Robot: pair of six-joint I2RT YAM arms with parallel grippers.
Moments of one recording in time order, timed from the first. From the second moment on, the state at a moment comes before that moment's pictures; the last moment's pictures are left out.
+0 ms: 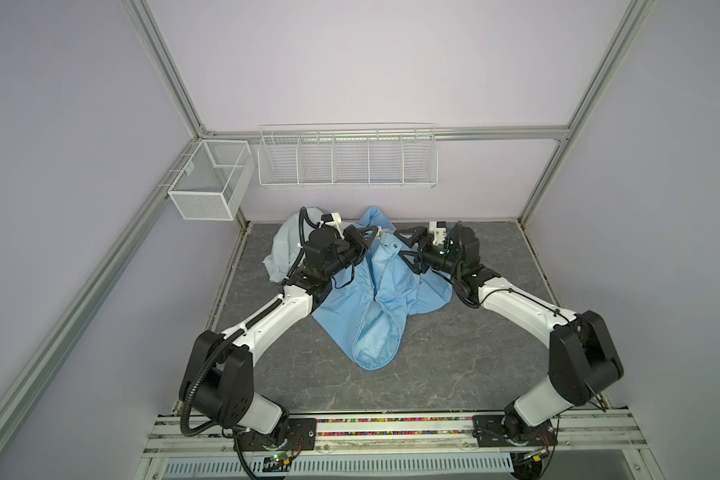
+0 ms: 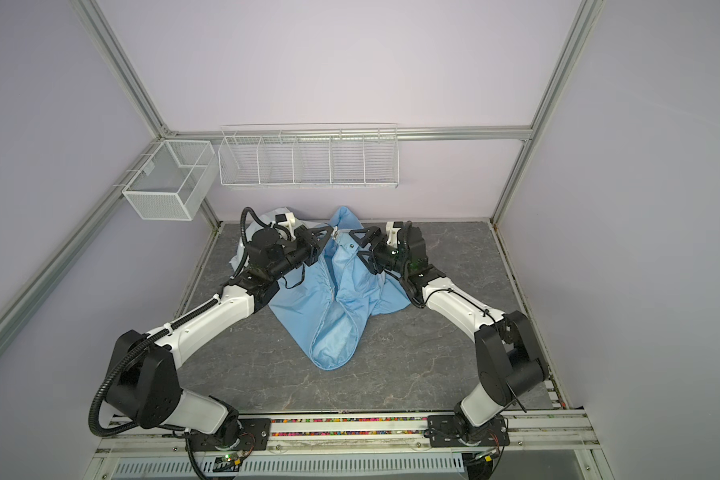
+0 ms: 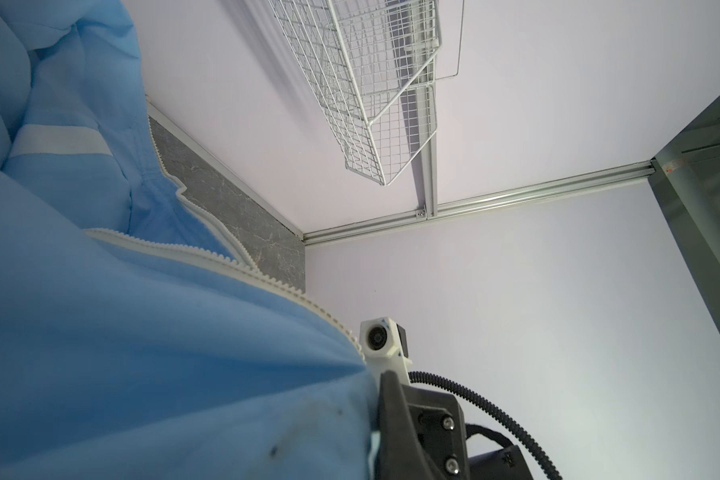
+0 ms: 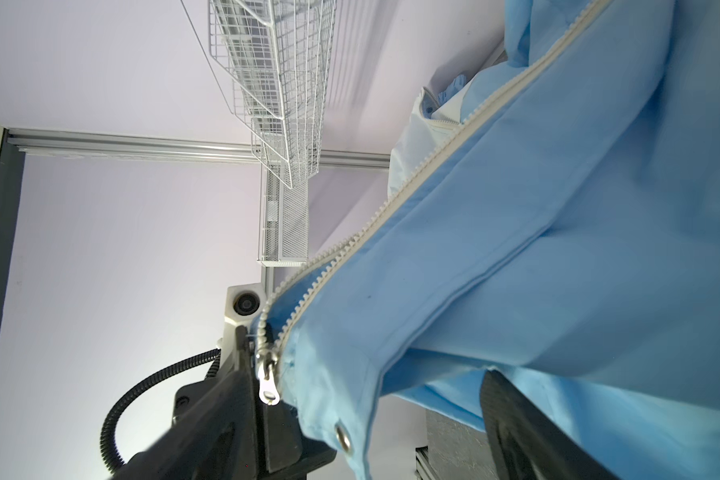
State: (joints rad) left arm -0.52 1.49 1.08 0.36 0.29 -1.29; right arm 0.46 1.57 1.09 0.30 -0.49 1.38
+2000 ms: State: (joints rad) left arm -0.52 1.44 1.07 0.38 0.32 -1.33; right arm 0.66 1.67 1.10 0.69 -0.10 1.65
